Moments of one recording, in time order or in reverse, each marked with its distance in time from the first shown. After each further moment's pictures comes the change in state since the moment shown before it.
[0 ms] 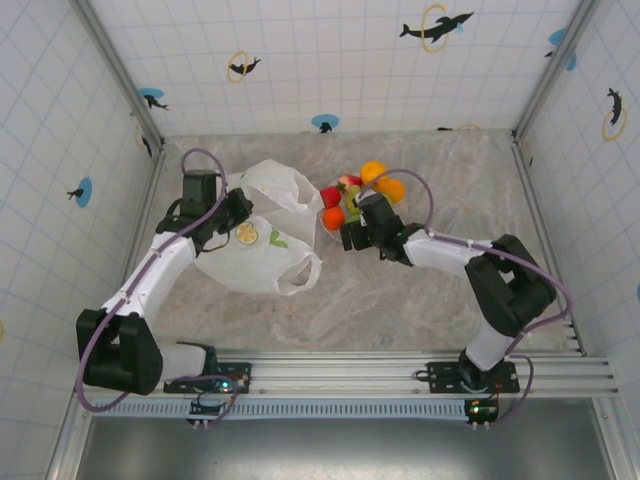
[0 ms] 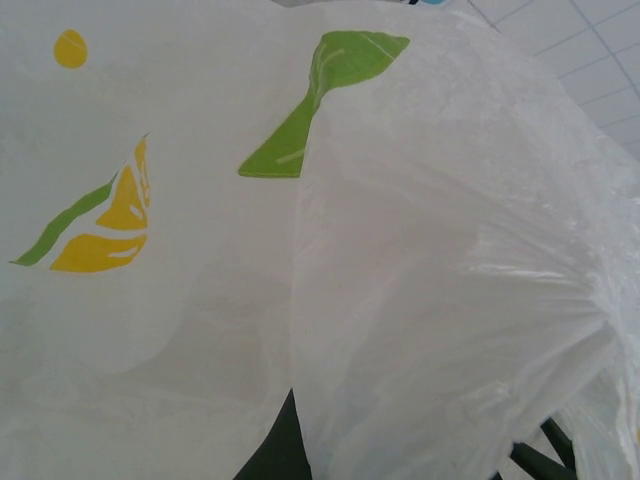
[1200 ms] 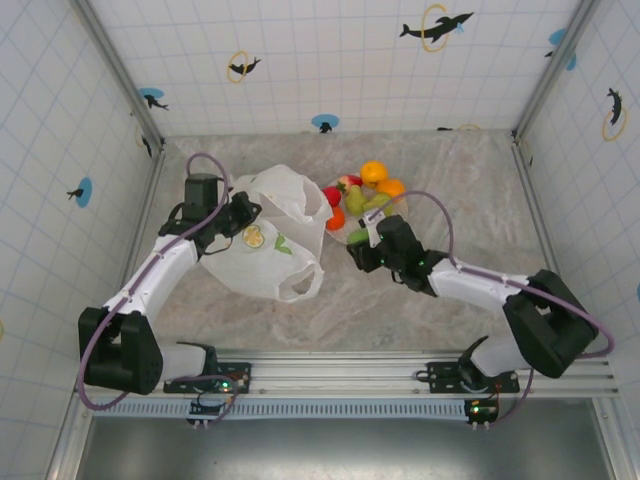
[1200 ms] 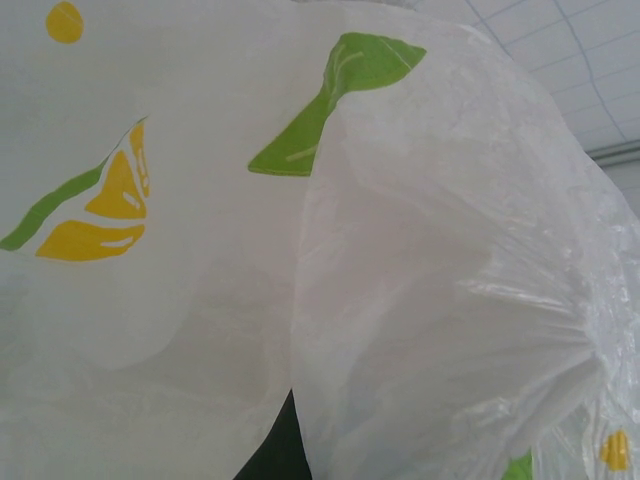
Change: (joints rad) left arm 0.000 0.001 -0.046 0.055 0.133 -0.049; right arm 0.053 -0.300 -0.322 0.200 -0.190 -0.024
